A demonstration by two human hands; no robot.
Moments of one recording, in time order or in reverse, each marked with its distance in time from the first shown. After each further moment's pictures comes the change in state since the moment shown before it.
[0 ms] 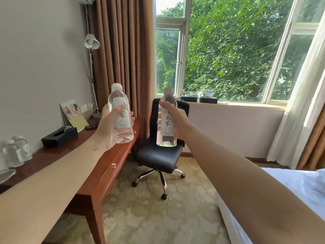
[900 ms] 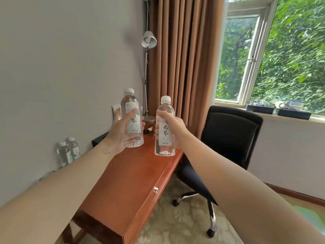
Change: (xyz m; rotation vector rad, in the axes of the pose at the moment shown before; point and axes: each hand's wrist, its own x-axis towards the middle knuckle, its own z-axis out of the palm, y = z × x) left_hand 0.203 0.006 -0.190 0.144 0.308 0.094; right_hand 0.272 0.090 0.188 -0.042 -0.387 0.105
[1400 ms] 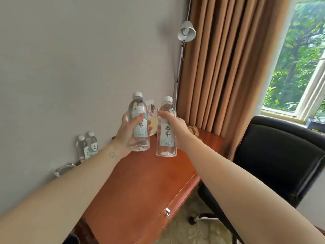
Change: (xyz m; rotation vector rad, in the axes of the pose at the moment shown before) left_hand 0.105 -0.041 -0.038 -0.075 0.219 0.010; right_hand 0.163 0.022 0.025 0.002 -0.242 0.083
